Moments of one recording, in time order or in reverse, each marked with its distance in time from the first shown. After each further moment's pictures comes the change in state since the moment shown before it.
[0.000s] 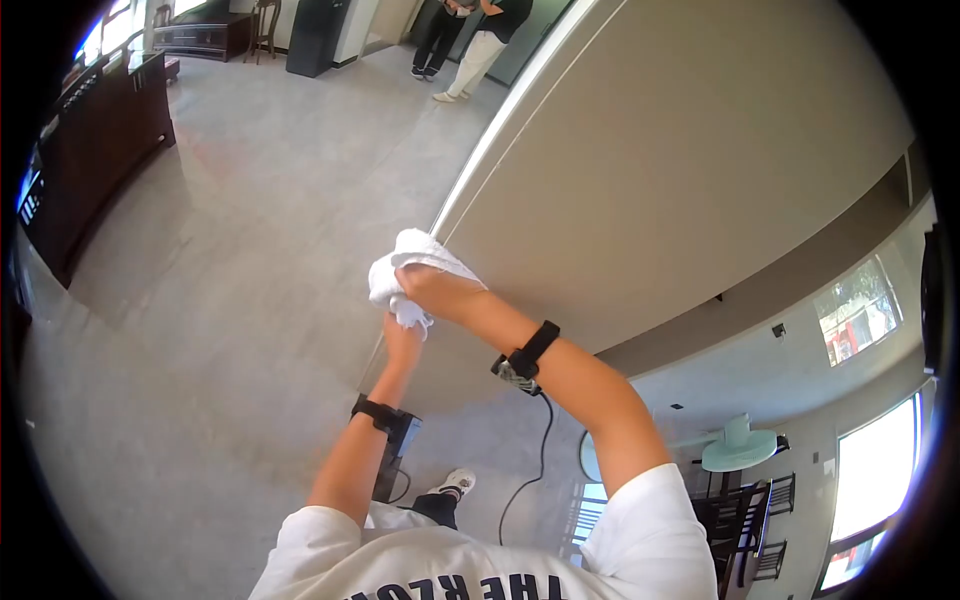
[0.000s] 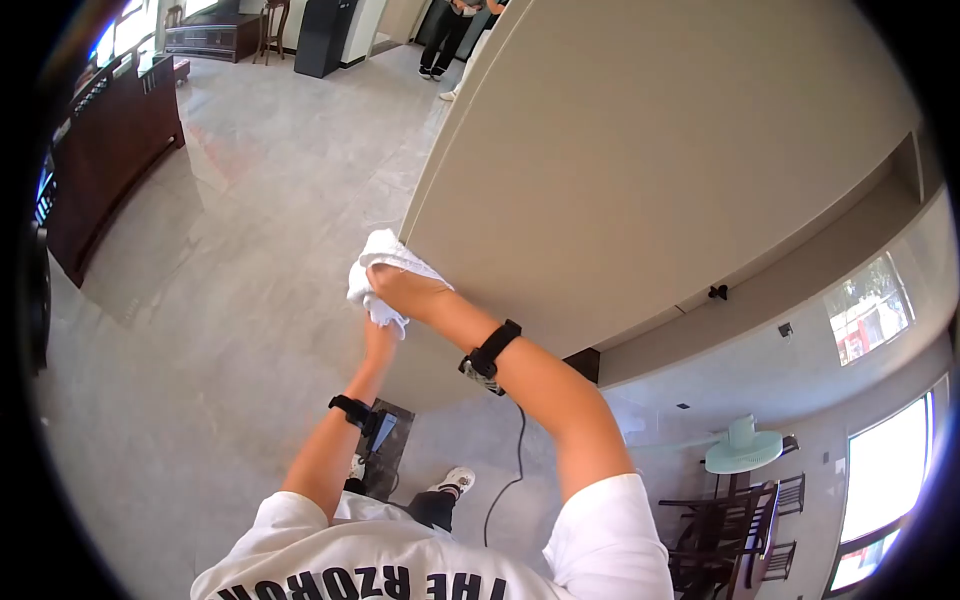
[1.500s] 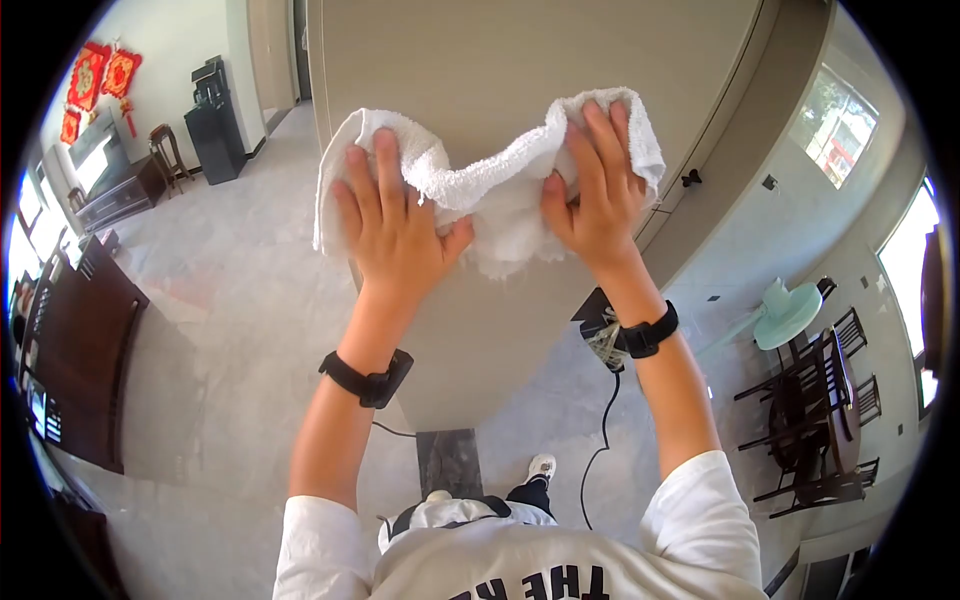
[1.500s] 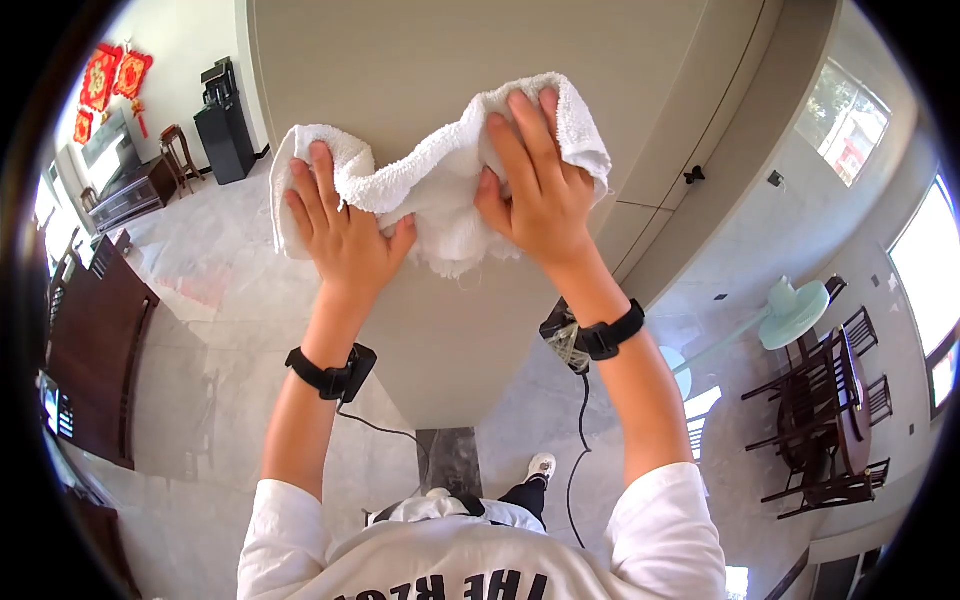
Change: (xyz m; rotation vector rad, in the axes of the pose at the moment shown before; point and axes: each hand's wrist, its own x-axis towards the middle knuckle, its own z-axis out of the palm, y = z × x) left_hand 0.038 0.256 0.127 0.785 -0.077 1.539; right_hand -0.189 0.096 -0.127 -0.566 0.994 0.758
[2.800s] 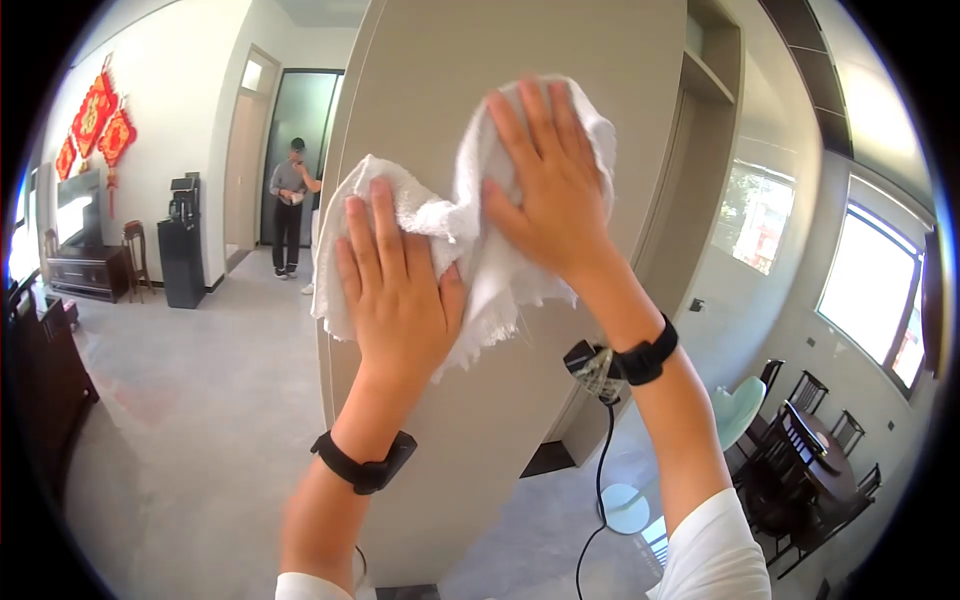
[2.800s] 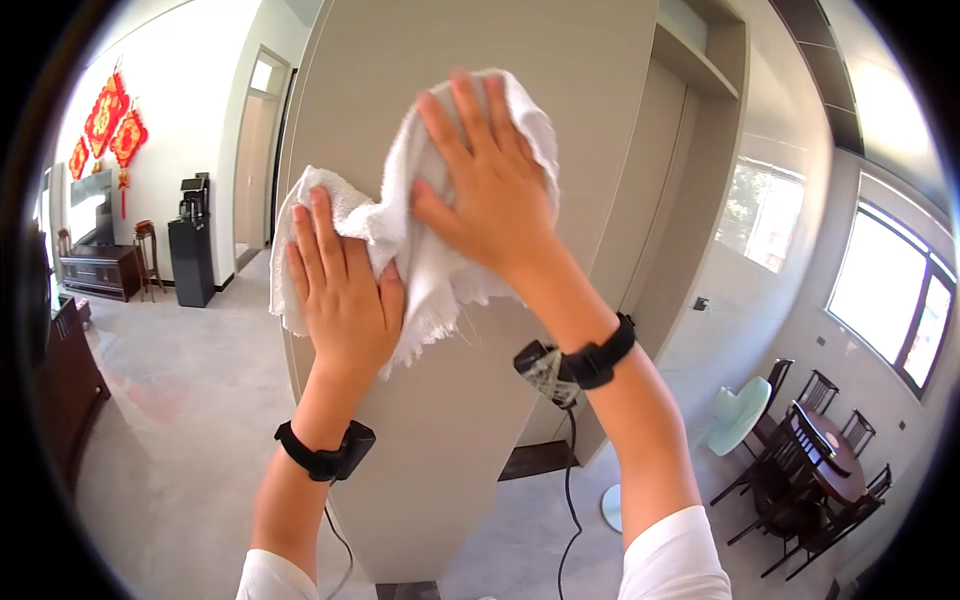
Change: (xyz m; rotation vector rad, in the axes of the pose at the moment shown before) left_hand 0.148 0.004 -0.015 -0.120 0.177 -0.125; right_hand 0.205 0.043 0.011 -0.108 -0.254 -0.018
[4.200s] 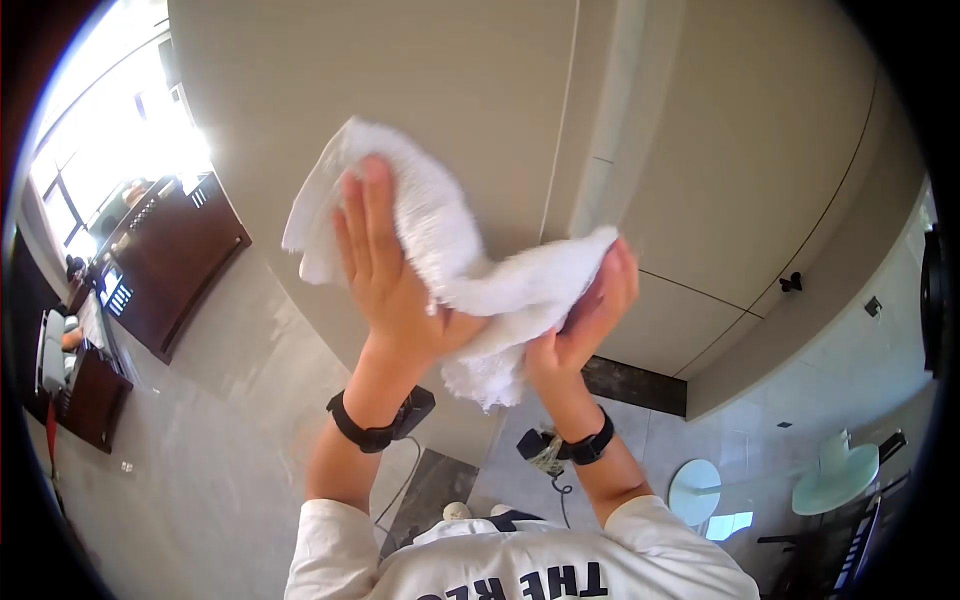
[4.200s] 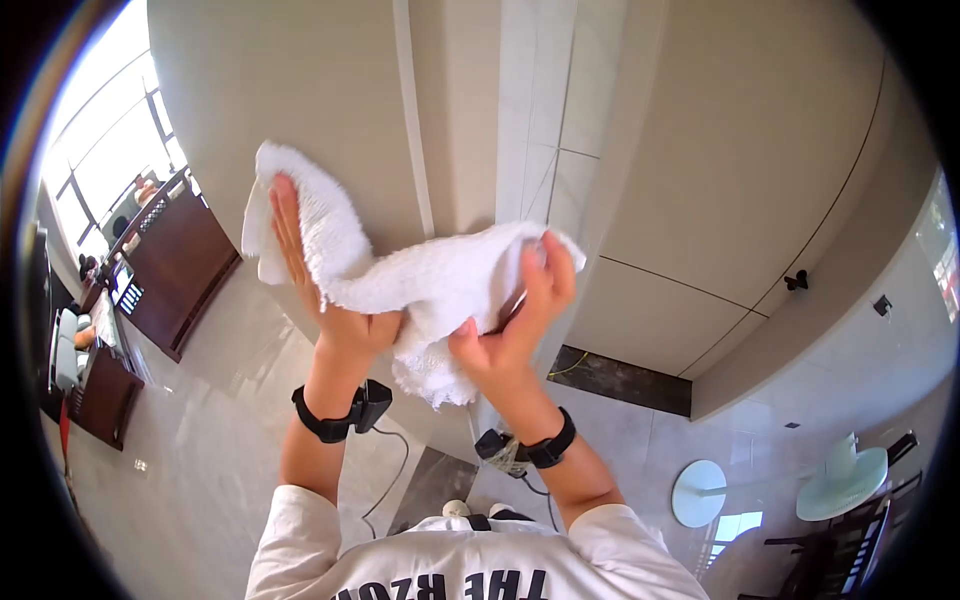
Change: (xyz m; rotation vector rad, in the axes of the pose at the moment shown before) left_hand -0.093 0.133 0.045 0.169 -0.025 0.160; right_hand -0.291 0.004 0.053 1.107 0.430 0.627
